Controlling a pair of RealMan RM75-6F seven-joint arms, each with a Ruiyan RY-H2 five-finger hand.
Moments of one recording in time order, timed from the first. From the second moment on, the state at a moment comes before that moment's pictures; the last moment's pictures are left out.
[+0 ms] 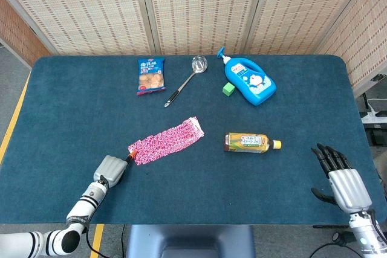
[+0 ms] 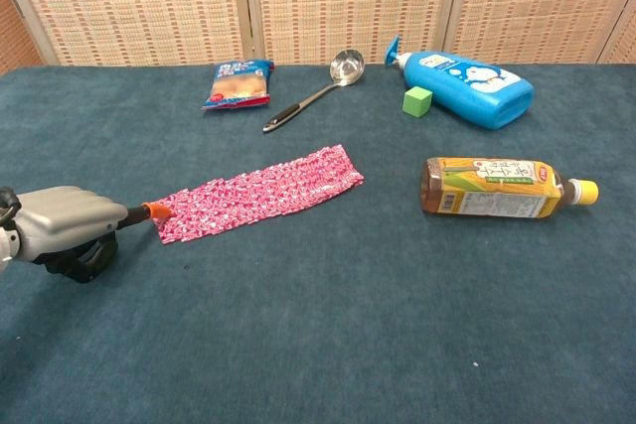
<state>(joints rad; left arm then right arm) -0.68 -1.49 0.02 -1.56 0.83 0.92 0.76 0.10 -1.10 -0.01 -1.62 -1.58 1.42 -0.03</state>
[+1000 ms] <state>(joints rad) -0.65 -1.38 0.11 -1.67 0.57 1.16 0.96 0.10 -1.09 -0.02 -1.63 -1.57 1.40 -0.03</state>
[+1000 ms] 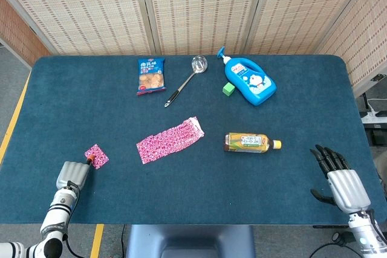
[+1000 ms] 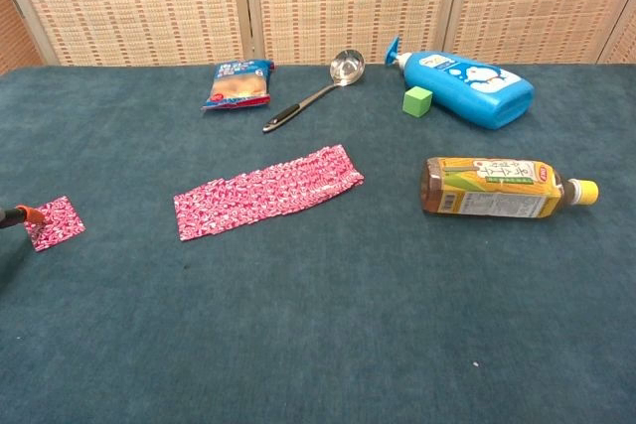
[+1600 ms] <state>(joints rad) -0.61 -1.42 0.09 -1.66 1.06 1.21 0.70 0.10 -1.08 -0.02 -1.64 -1.57 1.40 -0.01</state>
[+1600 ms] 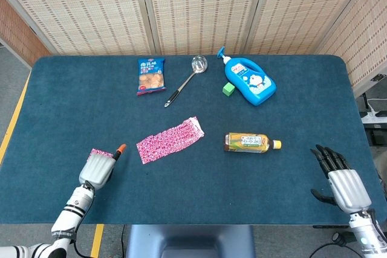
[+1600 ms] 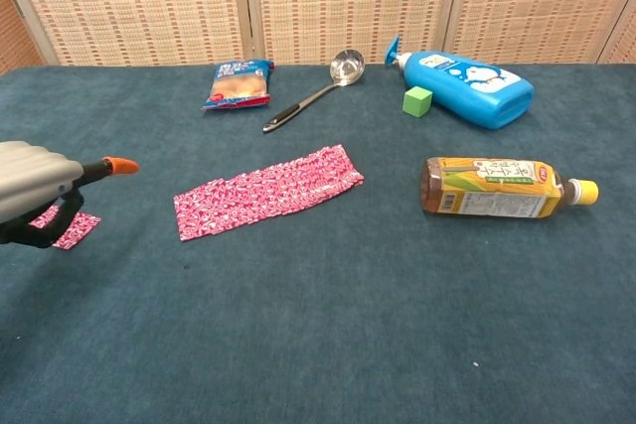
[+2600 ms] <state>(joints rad) -0.66 -1.56 0.04 -1.55 0.94 1.03 0.78 0.11 -1.08 -0.02 -1.64 -1.56 1.38 -0.01</state>
